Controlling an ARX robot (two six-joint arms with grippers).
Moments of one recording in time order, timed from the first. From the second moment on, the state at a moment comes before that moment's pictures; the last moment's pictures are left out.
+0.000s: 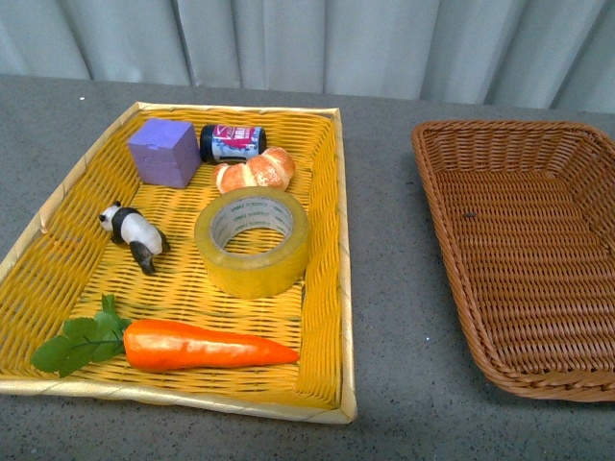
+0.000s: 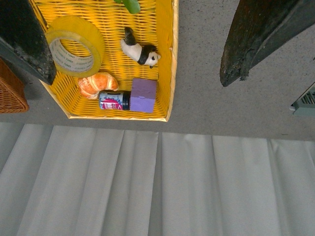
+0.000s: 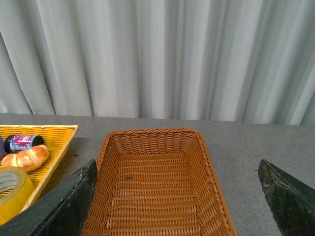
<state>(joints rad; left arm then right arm) 0.00 0.00 0.02 0.00 0.00 0.00 0.00 0.00 0.01 0.00 0.00 0.00</state>
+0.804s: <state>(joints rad) 0.00 0.00 0.02 0.00 0.00 0.00 0.00 0.00 0.01 0.00 0.00 0.00</state>
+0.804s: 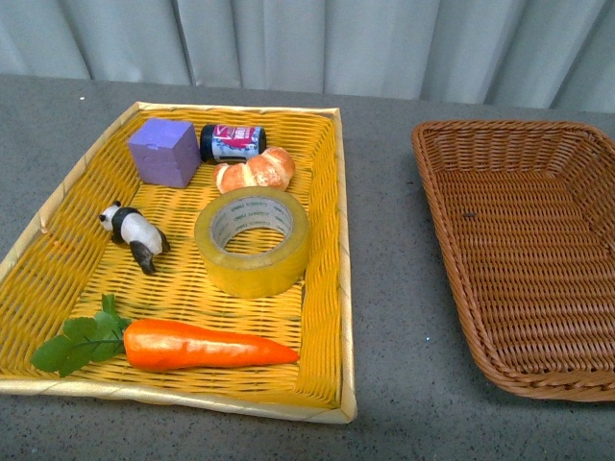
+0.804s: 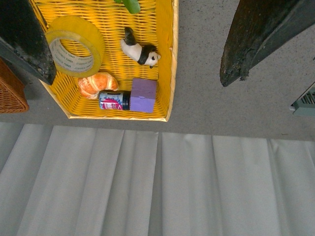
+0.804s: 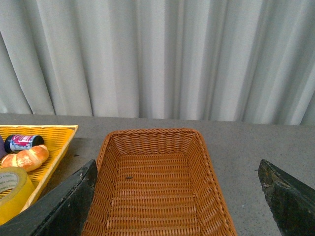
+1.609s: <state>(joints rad) 0.00 0.00 0.02 0.00 0.00 0.00 0.00 0.00 0.01 0.00 0.00 0.00</state>
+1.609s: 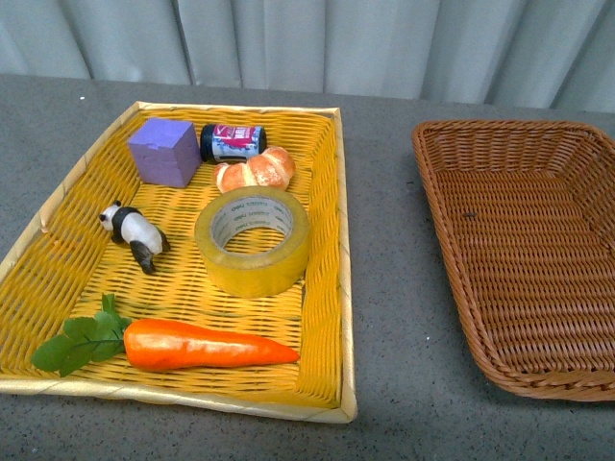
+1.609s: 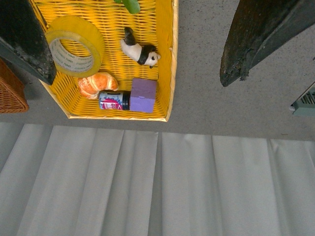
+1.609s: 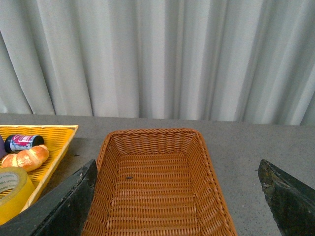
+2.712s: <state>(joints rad) -0.21 1.83 0.86 0.25 0.10 0.13 0.00 0.00 0.01 0.00 0.00 0.00</state>
